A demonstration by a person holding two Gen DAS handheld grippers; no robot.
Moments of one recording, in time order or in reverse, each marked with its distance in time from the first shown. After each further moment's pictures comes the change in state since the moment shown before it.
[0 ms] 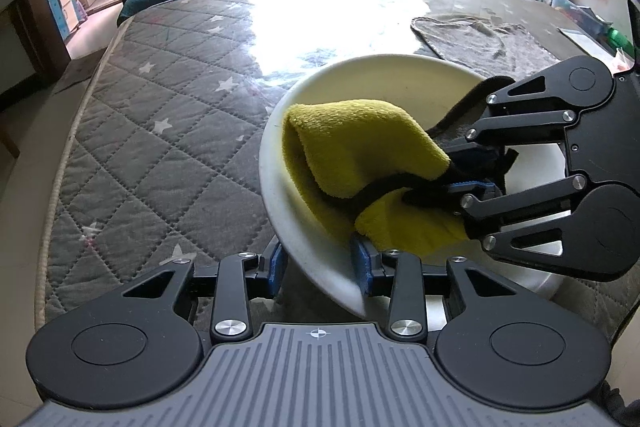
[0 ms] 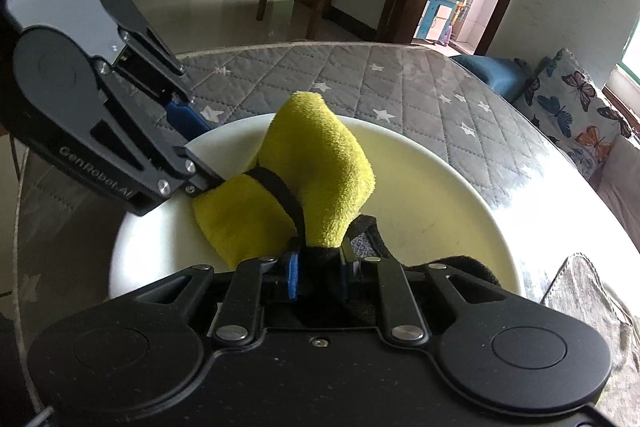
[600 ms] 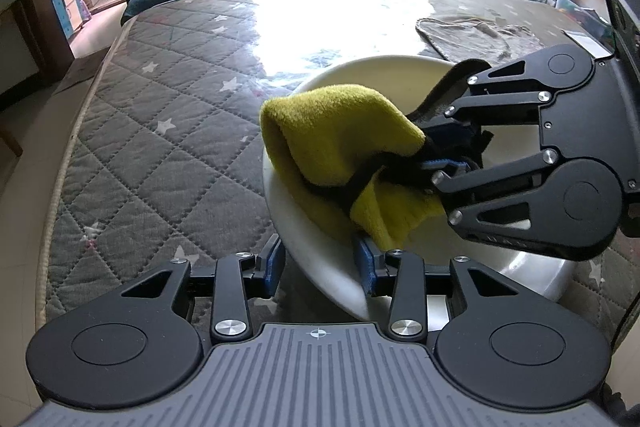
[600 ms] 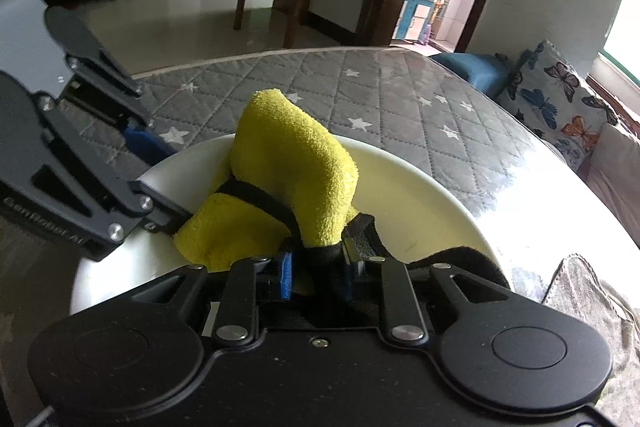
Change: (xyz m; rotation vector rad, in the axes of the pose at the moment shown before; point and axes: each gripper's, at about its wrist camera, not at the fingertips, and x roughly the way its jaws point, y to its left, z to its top) left arm 0.001 0.002 0.002 -0.008 0.000 0.007; right arm 0.019 -0.014 0.008 0.059 -0.019 -0.051
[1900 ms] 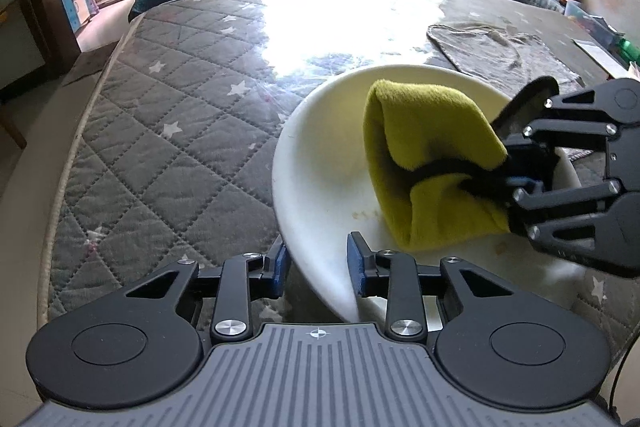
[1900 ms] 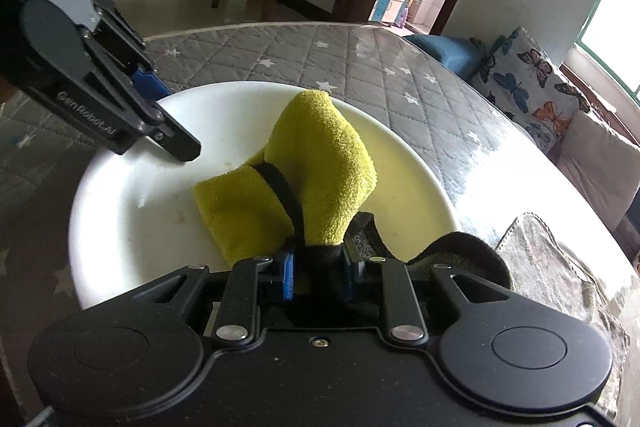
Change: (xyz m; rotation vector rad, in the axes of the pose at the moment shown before) left arm 0.003 0.005 0.009 -0.030 0.000 0.015; right arm -0.030 0.009 -0.026 -0.013 0.062 -0.082
